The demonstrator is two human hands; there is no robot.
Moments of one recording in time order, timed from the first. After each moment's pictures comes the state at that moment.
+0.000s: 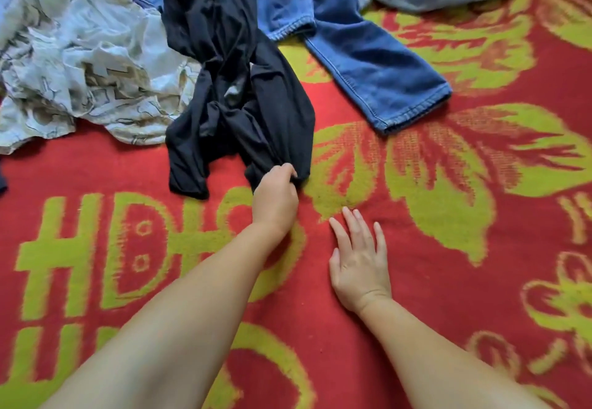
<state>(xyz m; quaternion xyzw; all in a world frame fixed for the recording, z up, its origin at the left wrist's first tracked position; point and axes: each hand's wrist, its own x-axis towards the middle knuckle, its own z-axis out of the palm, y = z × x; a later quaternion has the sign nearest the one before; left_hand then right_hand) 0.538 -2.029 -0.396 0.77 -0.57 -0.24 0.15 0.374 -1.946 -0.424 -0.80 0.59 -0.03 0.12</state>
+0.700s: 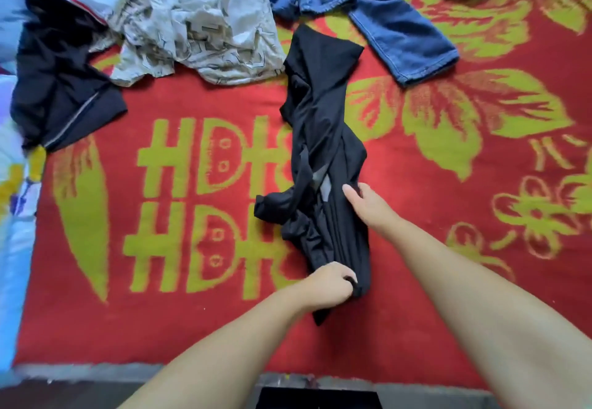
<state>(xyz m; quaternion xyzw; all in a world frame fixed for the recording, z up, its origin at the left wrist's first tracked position) 0.495 -1.783 -0.295 0.59 -0.47 -0.66 -0.02 0.389 -1.905 -0.341 -0.53 0.63 -0.02 0.56</state>
